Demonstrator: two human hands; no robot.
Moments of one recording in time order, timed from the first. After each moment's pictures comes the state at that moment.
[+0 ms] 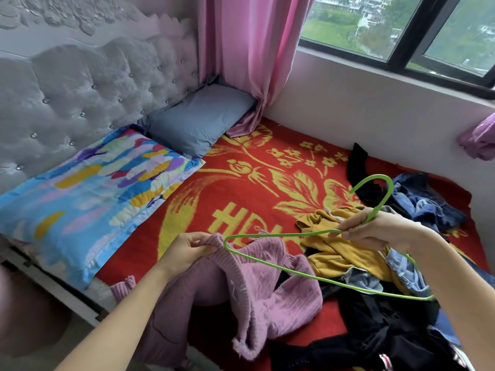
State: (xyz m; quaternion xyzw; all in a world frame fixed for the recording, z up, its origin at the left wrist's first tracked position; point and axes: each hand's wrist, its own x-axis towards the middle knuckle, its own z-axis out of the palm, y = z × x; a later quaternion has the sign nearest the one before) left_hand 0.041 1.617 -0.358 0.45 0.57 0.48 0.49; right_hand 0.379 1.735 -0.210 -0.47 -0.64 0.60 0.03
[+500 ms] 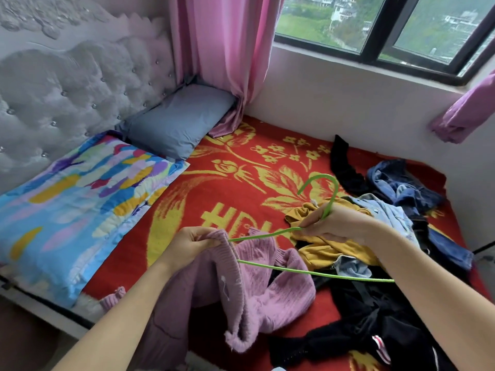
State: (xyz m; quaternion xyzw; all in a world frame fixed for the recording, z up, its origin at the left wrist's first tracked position) left_hand 0.054 1.639 -0.341 0.54 0.53 0.45 0.48; right_hand 0.337 1.713 -0.213 -0.54 -0.69 0.48 0.01
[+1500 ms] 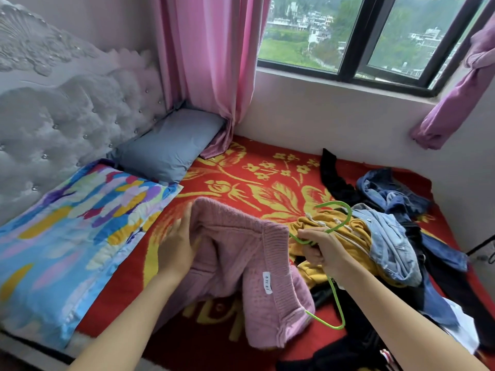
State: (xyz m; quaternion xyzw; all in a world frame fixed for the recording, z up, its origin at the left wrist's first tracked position) left_hand 0.038 1.674 -0.341 0.60 0.70 0.38 0.07; right_hand 0.333 1.704 -0.271 -0.48 -0.49 0.64 0.35
